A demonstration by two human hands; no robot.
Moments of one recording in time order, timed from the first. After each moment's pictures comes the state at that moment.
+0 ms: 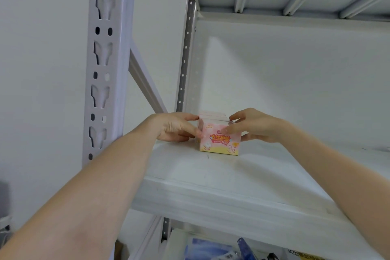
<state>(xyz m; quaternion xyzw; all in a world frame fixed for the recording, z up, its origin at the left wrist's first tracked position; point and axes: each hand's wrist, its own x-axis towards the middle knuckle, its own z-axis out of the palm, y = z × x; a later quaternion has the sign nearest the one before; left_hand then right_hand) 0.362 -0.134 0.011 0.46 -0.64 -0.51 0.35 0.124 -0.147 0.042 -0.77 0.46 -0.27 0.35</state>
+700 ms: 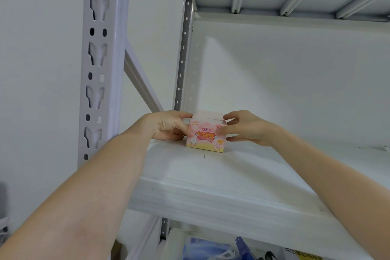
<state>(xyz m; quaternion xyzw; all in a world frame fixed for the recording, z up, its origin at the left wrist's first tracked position) 0.368 -0.132 0.010 0.46 -0.61 -0.51 0.39 0.130 -0.148 0.030 -0.77 0.45 -0.30 0.34</state>
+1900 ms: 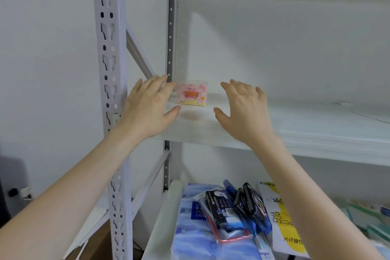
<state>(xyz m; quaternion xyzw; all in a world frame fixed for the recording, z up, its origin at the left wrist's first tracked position) 0.318 0.069 -0.040 0.58 -0.69 0.29 0.32 0.097 0.035 -0.037 -0.76 0.49 -0.34 -0.26</state>
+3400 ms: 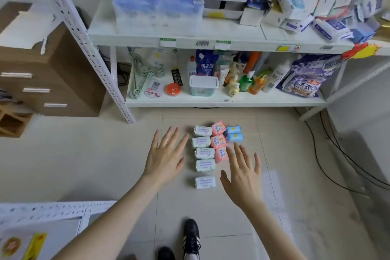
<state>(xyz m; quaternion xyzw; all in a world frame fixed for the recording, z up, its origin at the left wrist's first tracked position) 0.087 0.495 -0.577 0.55 -0.84 0.01 0.04 -0.138 0.553 -0.575 -0.72 0.69 -0.05 0.00</state>
